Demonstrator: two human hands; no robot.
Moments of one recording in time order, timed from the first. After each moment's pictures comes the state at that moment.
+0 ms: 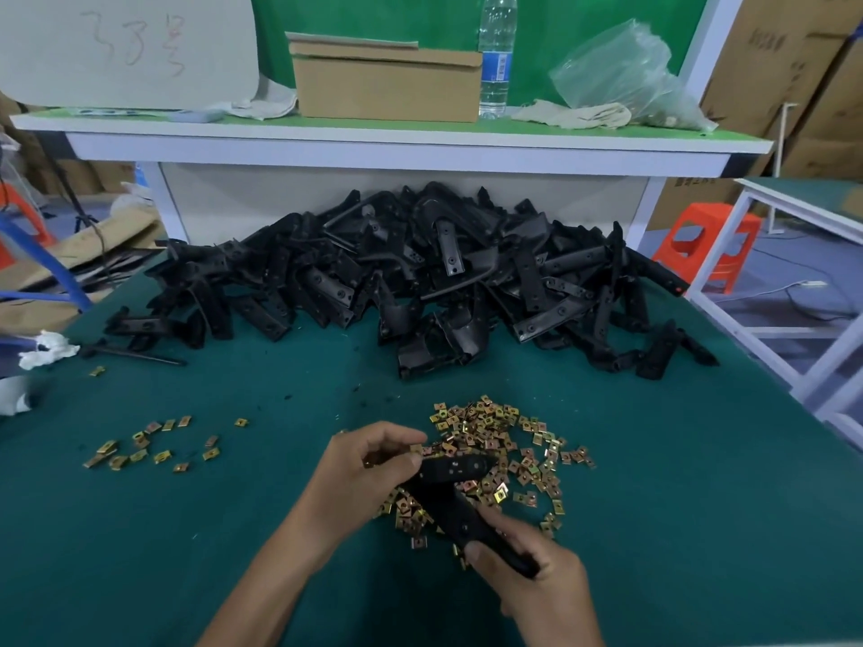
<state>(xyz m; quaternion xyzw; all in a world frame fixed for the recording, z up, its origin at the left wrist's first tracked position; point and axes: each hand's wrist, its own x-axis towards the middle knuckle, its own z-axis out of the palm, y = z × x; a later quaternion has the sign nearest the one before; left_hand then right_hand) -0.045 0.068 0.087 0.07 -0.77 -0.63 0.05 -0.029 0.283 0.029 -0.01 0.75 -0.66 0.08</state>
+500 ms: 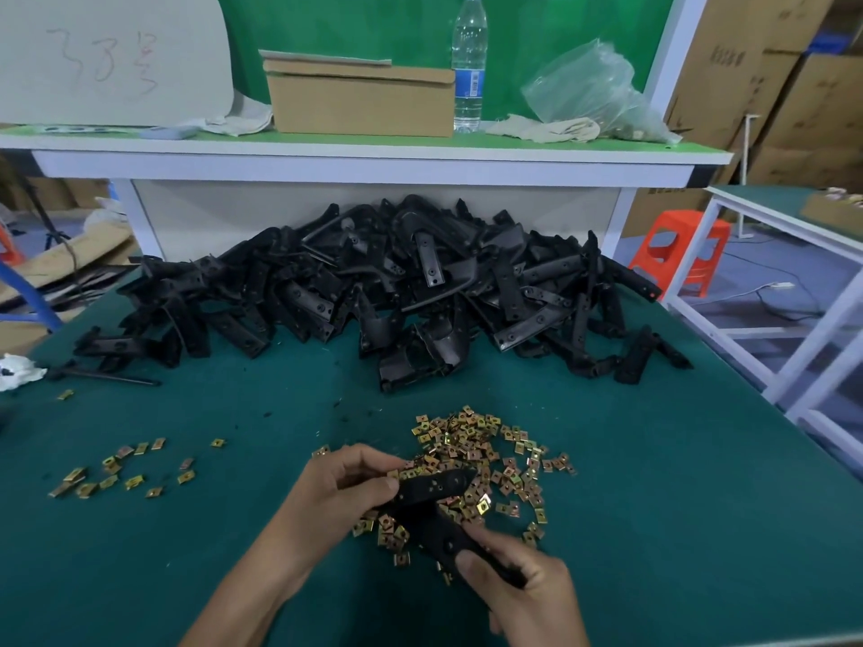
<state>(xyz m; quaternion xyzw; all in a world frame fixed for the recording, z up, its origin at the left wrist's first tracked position) -0.045 0.063 0.080 0.07 -0.73 -0.68 0.00 -0.032 0.290 0.031 0.00 0.74 -0.67 0.08</state>
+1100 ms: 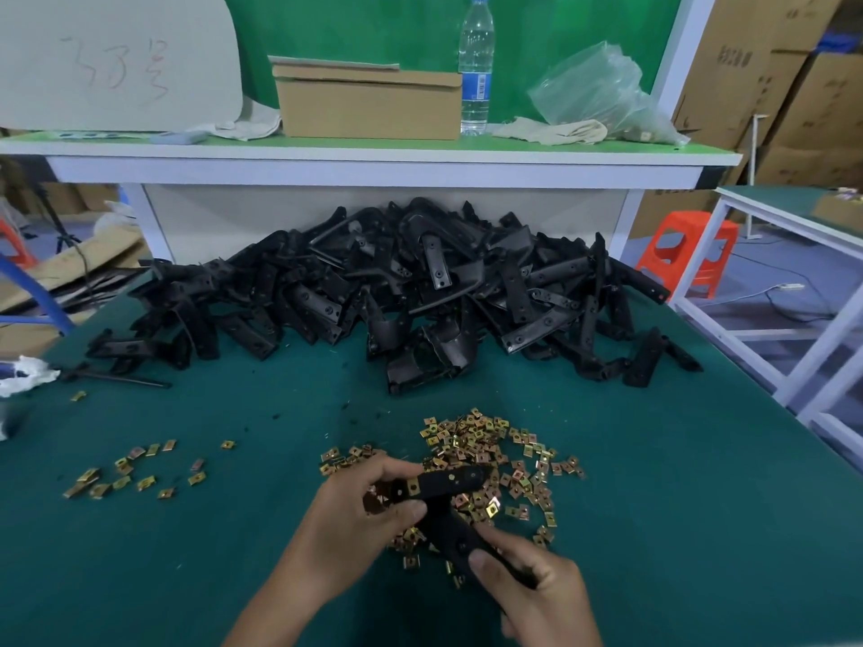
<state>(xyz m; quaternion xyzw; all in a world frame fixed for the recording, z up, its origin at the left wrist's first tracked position) -0.041 0.064 0.062 0.00 -0.85 -0.52 0.06 -0.034 0.291 0.034 0.00 0.74 -0.66 0.08</state>
